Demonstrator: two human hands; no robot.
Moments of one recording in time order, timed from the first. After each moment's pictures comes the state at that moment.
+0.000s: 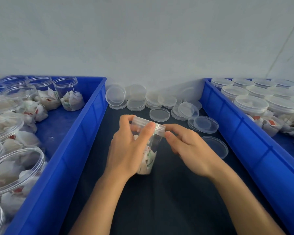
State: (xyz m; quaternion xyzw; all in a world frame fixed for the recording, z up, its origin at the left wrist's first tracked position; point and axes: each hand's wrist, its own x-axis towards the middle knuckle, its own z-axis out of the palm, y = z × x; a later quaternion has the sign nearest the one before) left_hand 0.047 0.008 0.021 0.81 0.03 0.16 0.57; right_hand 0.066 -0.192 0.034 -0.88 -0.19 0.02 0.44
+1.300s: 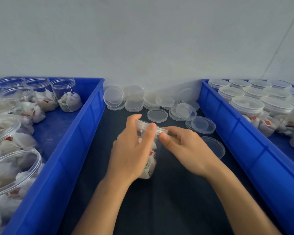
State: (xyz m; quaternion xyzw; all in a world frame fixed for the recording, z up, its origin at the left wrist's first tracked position) left_hand 0.042 -0.001 0.026 0.85 0.00 0.17 0.50; right_hand 0.064 -0.190 0.040 -0.91 -0.17 0.00 0.39
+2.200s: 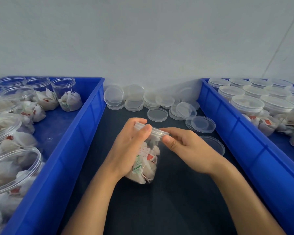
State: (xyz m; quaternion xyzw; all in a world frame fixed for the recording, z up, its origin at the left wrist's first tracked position) left_hand 0.047 0.014 0.022 0.77 -0.06 0.06 0.63; right_hand 0.064 -0.198 0.046 -0.90 -0.20 0.05 0.38
